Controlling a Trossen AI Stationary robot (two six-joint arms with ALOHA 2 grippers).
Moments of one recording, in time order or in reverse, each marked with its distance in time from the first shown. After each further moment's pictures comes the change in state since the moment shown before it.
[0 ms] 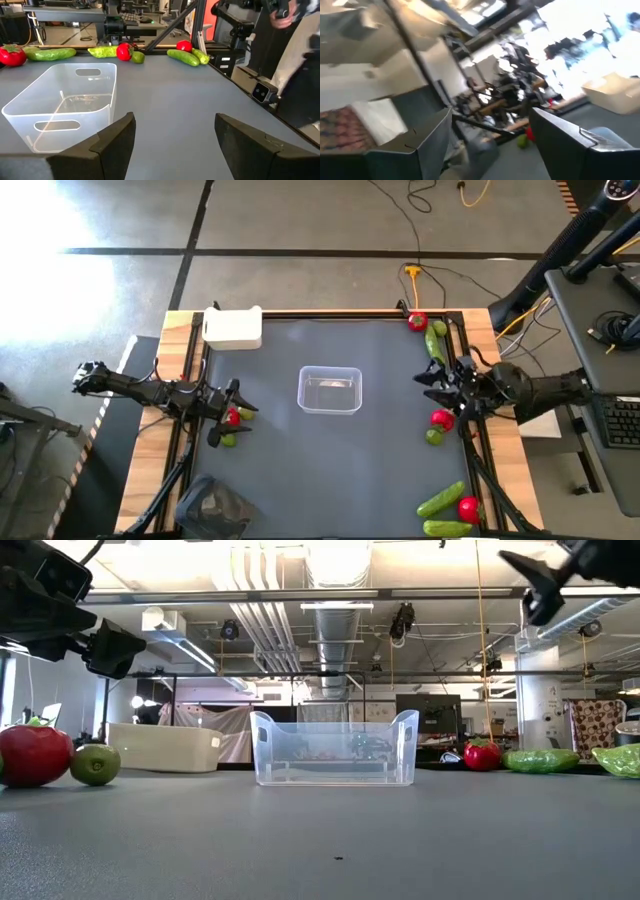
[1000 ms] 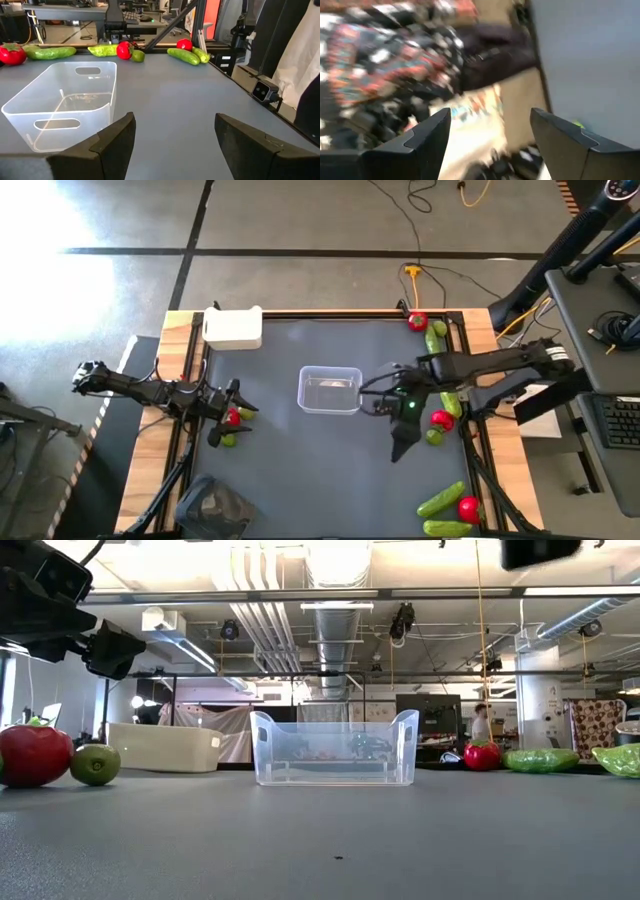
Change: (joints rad) left arm 0.000 0.008 0.000 0.000 0.000 0.000; right arm 0.040 1.123 1.009 -1.062 -0.978 0.254
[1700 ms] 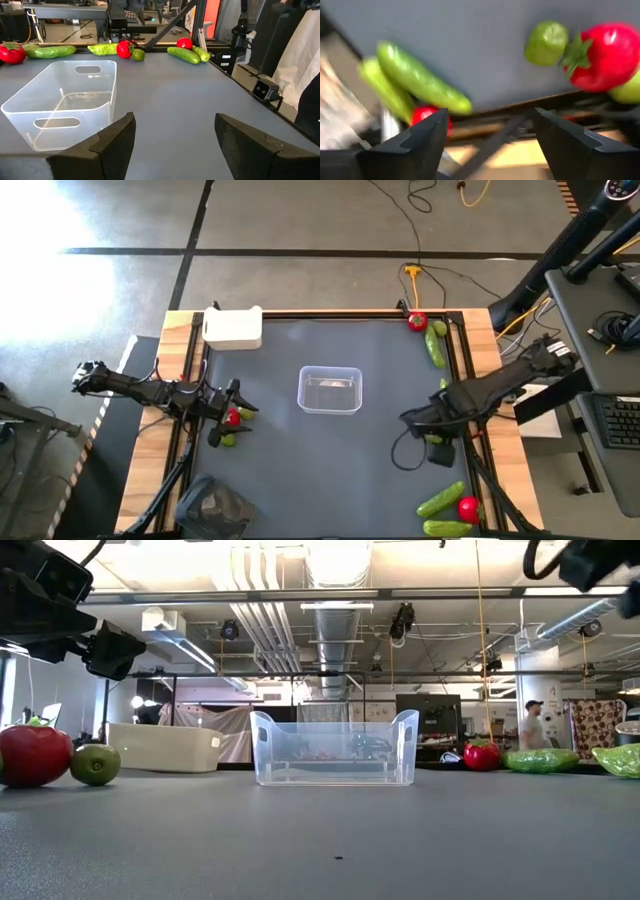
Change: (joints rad) left arm 0.000 0.003 0.000 0.000 0.000 0.000; right arm 0.308 -0.095 -0.176 -0.548 0.586 0.118
